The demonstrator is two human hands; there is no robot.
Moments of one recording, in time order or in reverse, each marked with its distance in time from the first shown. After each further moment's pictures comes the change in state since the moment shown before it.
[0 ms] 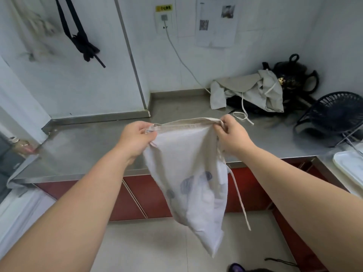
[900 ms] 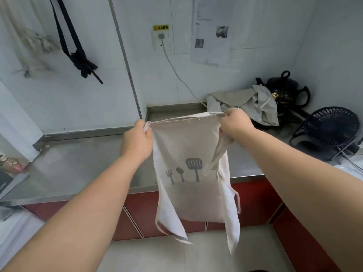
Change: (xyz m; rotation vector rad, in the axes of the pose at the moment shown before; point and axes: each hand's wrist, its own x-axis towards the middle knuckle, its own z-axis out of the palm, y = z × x) left_hand 0.052 0.003 0.004 0.515 0.216 0.207; right_hand 0.054 -0.051 -0.029 -0.169 0.070 0.172
